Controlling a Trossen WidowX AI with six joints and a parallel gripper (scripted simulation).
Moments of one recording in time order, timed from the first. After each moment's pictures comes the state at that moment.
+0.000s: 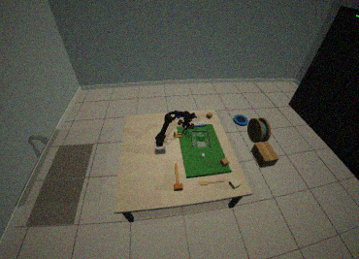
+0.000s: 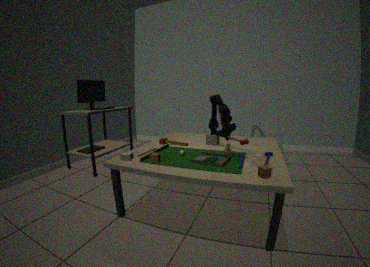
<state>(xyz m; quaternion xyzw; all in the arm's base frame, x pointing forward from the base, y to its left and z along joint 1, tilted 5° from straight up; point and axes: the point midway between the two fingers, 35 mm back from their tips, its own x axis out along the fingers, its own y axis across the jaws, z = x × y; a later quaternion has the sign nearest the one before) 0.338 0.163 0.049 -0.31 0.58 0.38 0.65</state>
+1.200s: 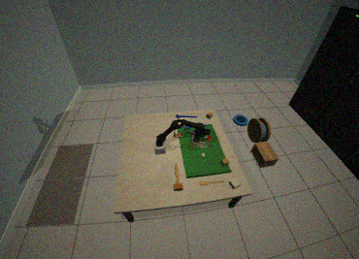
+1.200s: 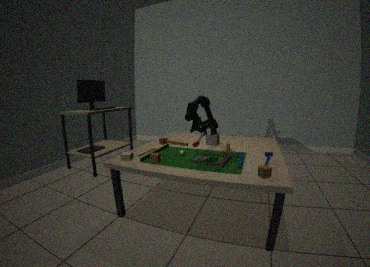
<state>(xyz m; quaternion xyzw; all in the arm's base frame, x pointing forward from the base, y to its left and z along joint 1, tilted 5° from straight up) 0.407 -0.021 0.112 0.27 0.69 0.05 0.67</state>
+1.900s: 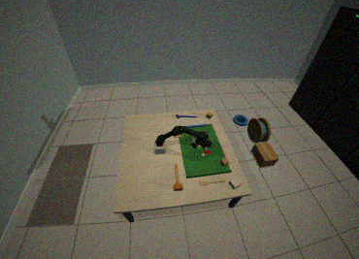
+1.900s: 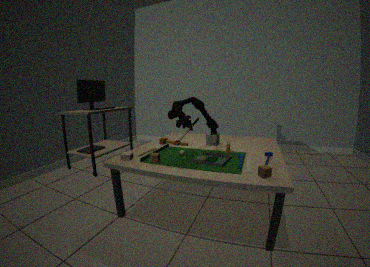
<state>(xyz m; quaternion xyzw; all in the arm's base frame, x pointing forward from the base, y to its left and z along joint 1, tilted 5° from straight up) 0.398 -0.129 0.152 0.57 0.61 -0.12 0.54</state>
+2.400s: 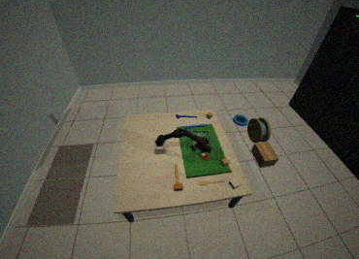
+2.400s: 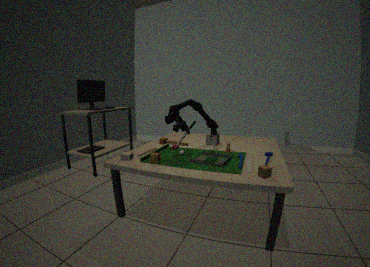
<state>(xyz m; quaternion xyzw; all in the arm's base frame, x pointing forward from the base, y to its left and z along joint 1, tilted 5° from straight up) 0.396 -0.157 0.123 0.62 0.60 -0.16 0.48</state>
